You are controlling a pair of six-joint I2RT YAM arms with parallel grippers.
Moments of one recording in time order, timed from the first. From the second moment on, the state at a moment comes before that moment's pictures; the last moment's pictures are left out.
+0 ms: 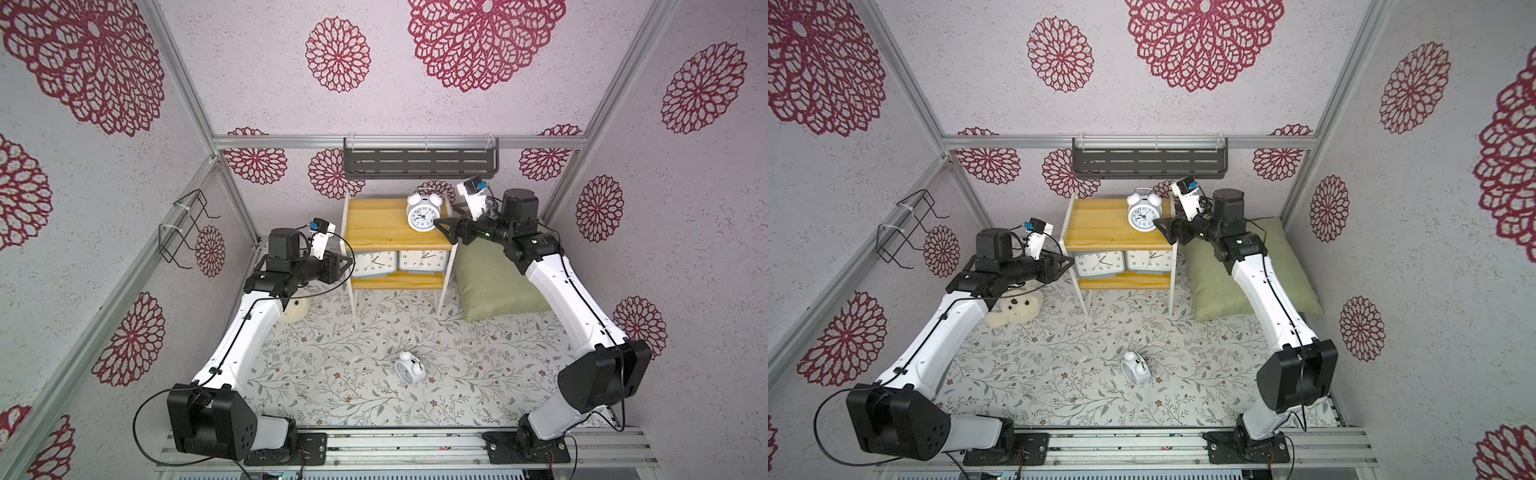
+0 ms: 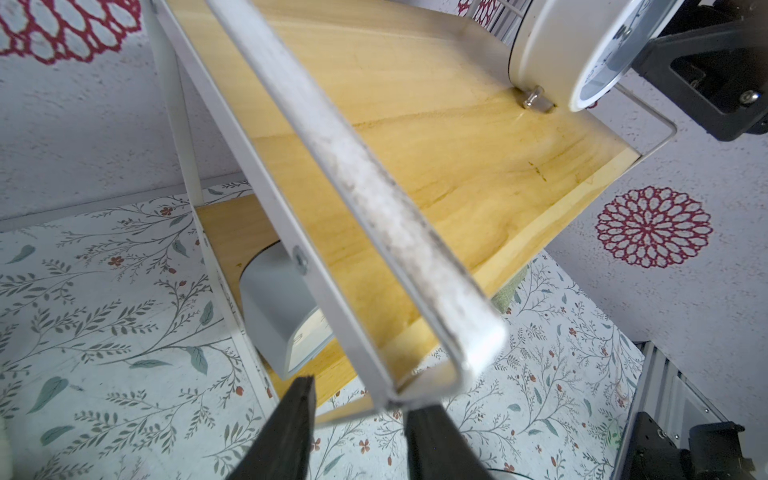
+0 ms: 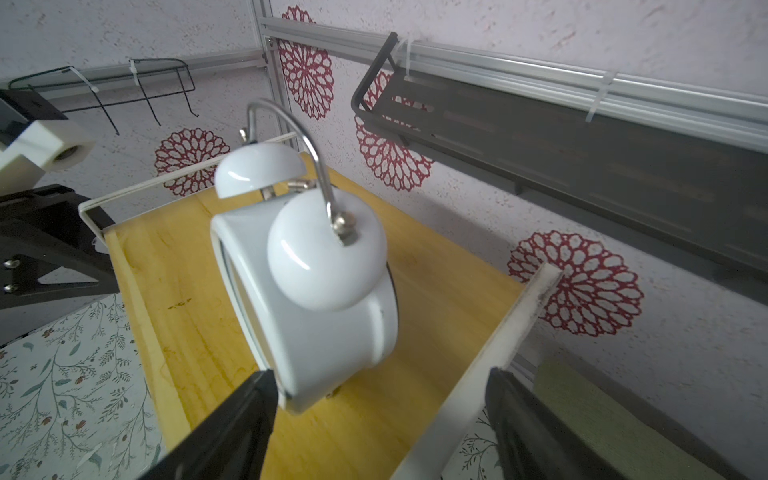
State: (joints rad) left arm -0.12 1.39 1.29 -0.44 0.58 -0.05; right arm 0.27 1.60 1.68 -0.35 -0.52 -0.15
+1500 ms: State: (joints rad) left arm -0.12 1.02 0.88 -0.40 0.69 -0.16; right arm 0.83 0.92 0.51 -0.14 -0.28 0.15
